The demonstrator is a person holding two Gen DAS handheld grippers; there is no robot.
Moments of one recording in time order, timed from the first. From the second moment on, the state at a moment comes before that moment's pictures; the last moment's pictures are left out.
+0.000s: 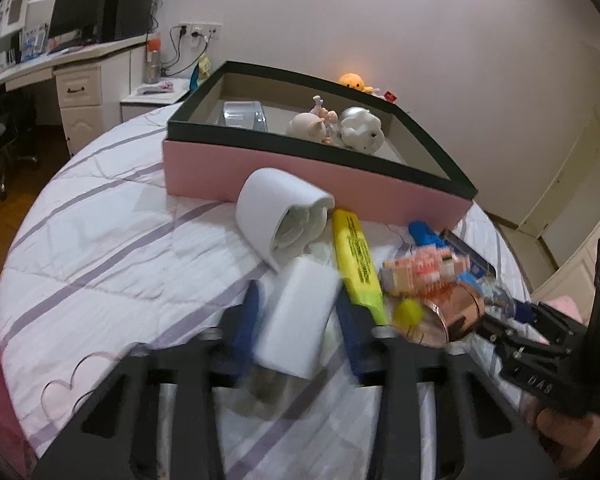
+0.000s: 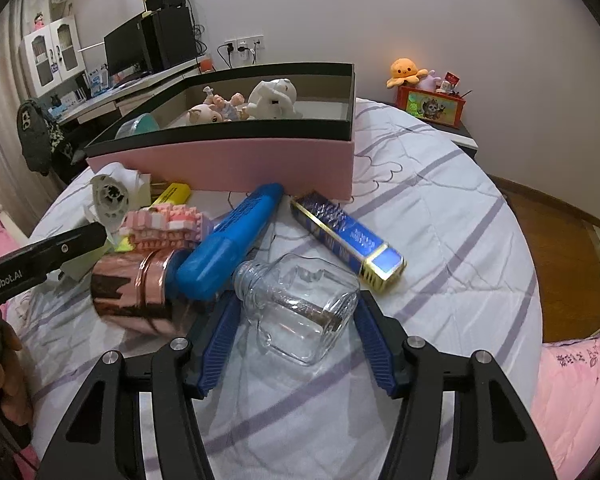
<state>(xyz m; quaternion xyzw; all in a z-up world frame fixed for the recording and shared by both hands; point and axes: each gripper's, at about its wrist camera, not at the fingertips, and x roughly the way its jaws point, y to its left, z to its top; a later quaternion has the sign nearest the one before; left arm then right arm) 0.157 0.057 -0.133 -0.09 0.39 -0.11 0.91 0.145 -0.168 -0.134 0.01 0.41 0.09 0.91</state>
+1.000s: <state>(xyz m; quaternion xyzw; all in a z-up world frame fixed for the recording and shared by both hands) 0.081 0.086 -0.095 -0.08 0.34 -0.10 0.93 0.082 -0.171 -0.092 0.04 0.37 0.12 0.92</state>
